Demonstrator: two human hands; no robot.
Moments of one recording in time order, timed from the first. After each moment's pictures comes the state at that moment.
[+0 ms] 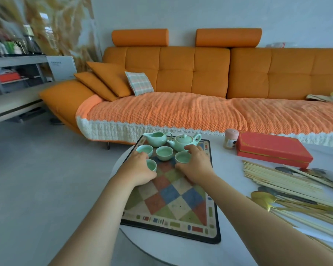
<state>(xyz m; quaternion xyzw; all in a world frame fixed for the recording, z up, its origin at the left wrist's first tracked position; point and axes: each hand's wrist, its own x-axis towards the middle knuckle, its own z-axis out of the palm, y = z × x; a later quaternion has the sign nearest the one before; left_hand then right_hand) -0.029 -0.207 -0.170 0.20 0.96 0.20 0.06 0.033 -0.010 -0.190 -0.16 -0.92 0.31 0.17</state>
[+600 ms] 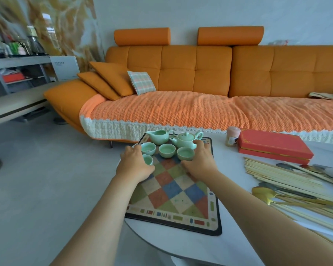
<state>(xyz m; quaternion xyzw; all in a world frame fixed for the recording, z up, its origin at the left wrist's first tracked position) -0.019 -0.215 -0.167 0.13 0.97 0.22 -0.02 0.041 -0.008 -0.187 -0.19 -0.91 0.33 0.15</state>
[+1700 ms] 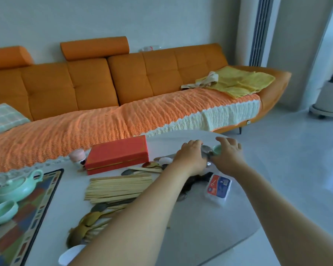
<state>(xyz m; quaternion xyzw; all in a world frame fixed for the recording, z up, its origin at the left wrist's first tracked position) 0.259 0.318 -0.153 0.59 0.78 0.20 0.10 0.379 0.409 -0.184 -0.49 -0.82 0.22 0.20</state>
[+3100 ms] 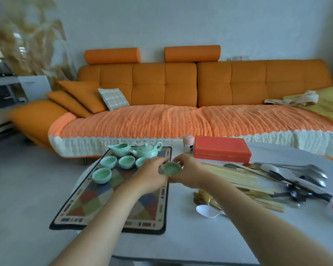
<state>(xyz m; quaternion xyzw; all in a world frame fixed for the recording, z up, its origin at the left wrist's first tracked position) 0.071 -0.085 -0.142 0.36 0.87 0.33 0.06 0.138 0.071 -0.144 -0.14 -0.93 0.34 0.07</state>
